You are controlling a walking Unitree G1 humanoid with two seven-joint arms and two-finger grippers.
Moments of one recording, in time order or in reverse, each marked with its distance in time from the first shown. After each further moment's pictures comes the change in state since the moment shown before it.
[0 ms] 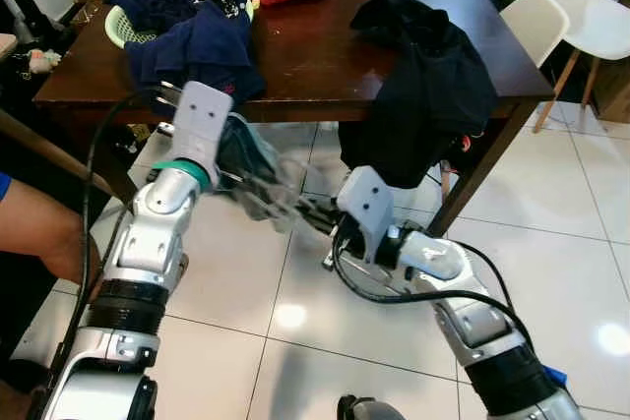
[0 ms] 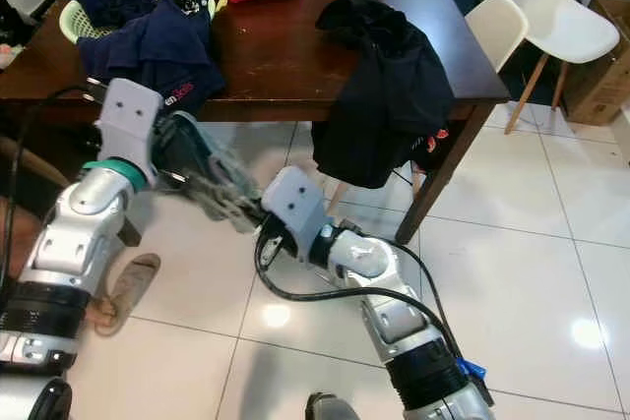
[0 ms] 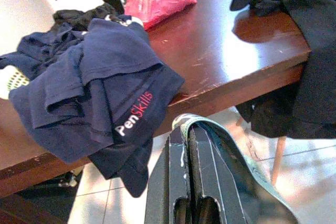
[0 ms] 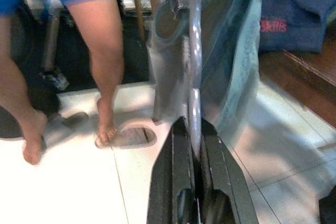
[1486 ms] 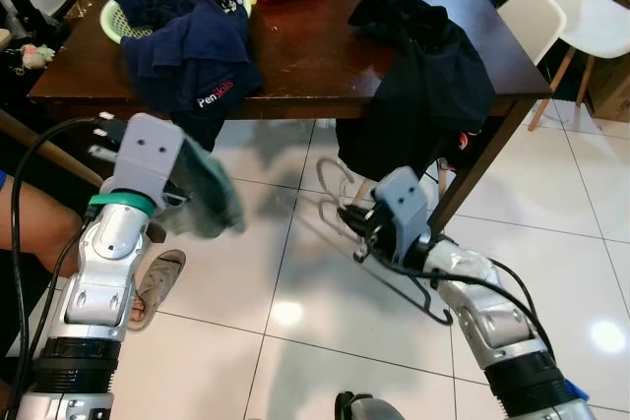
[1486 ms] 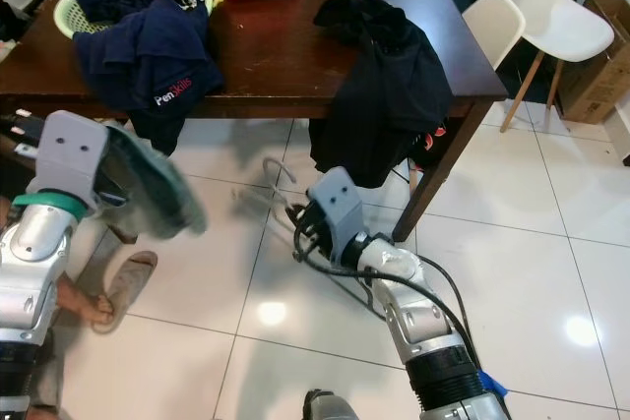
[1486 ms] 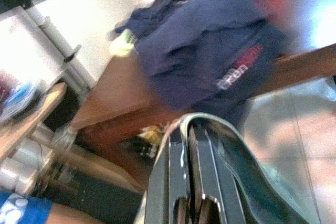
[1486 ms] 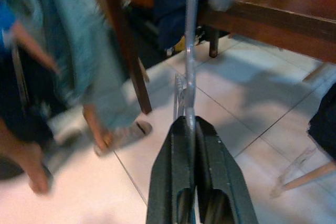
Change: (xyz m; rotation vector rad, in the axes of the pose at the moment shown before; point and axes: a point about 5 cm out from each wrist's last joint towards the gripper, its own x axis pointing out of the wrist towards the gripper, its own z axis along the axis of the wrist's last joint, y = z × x) left arm -0.042 0.050 -0.035 0.064 0.078 0.376; right arm -0.045 -0.039 -0.025 0.349 0.002 -0.235
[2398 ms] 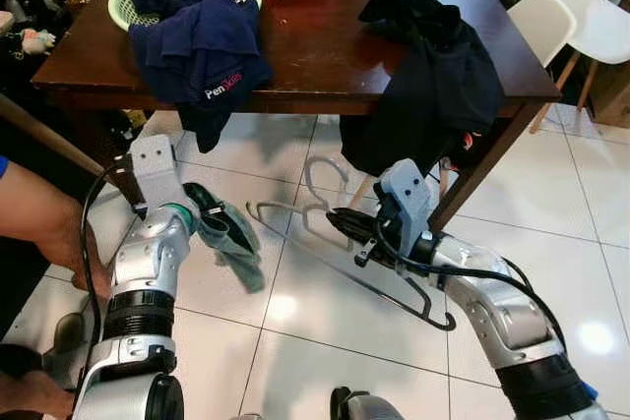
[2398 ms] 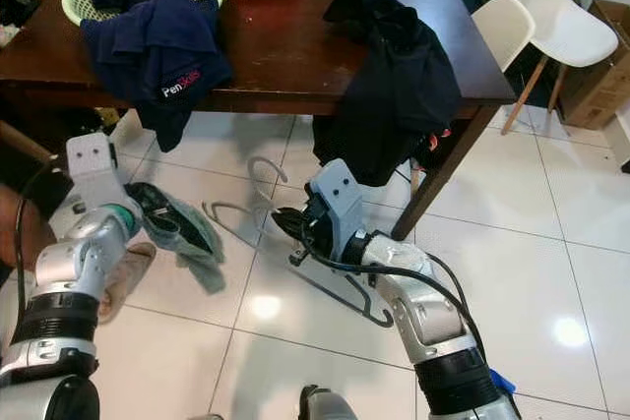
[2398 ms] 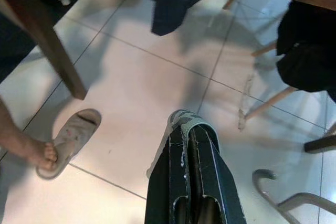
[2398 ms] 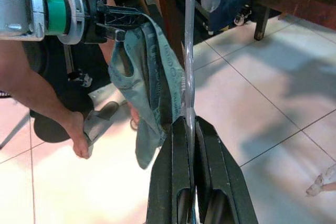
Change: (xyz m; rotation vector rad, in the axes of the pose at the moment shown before) left arm 0.007 -0.063 -0.036 -0.421 0.492 -0.169; right arm 0.001 0.024 0.006 -0.049 0.098 0.207
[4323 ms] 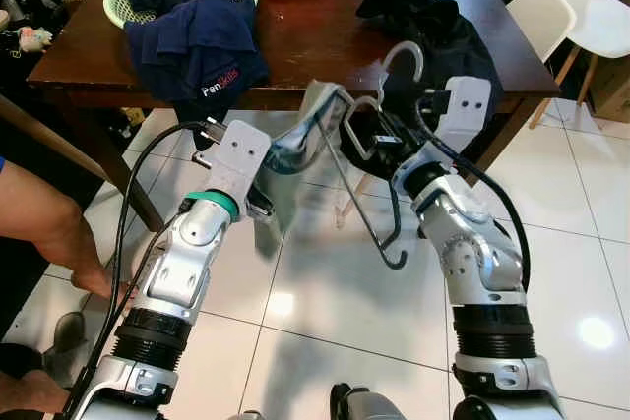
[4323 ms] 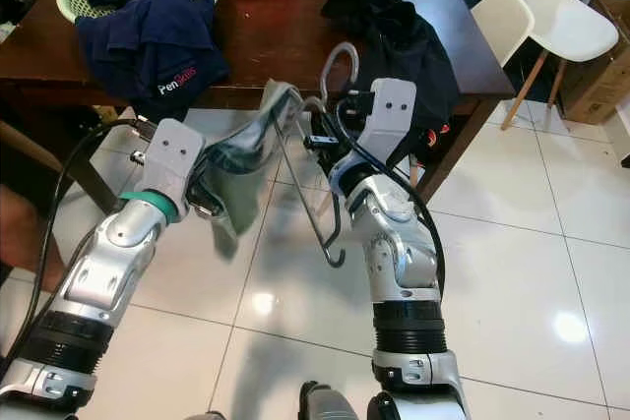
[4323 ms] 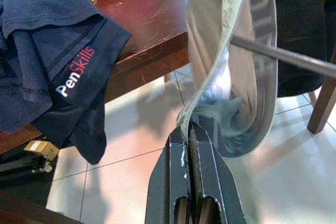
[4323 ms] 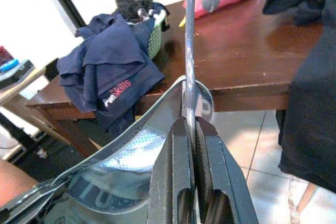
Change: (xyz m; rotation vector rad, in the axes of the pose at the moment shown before) left arm -0.034 -0.058 0.020 0.548 -0.408 -0.303; right arm 0.021 -0.036 0.069 0.253 -0.385 -0.503
